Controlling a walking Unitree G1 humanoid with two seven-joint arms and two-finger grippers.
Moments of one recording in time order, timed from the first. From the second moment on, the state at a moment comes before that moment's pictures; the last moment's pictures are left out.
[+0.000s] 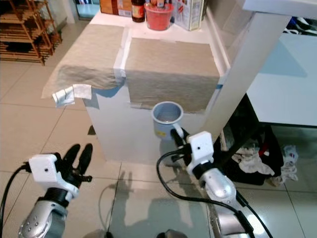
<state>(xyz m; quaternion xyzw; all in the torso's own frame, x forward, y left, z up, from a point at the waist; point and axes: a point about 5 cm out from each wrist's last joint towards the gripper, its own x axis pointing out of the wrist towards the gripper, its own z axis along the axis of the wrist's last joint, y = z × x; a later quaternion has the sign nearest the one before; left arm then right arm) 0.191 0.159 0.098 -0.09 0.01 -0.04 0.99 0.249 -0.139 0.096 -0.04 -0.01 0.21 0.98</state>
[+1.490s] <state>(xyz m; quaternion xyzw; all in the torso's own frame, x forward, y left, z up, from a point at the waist) 0.187 0.137 0.084 -0.06 0.02 -0.04 1.00 0.223 -0.151 0.099 -0.05 0.01 0.19 0.98</state>
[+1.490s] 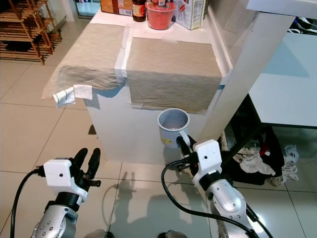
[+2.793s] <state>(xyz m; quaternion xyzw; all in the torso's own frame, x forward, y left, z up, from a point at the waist) 0.230 0.168 0.092 -0.05 -0.01 -0.05 1.00 0.266 -0.110 0.097 0.00 -0.02 0.30 0.95</state>
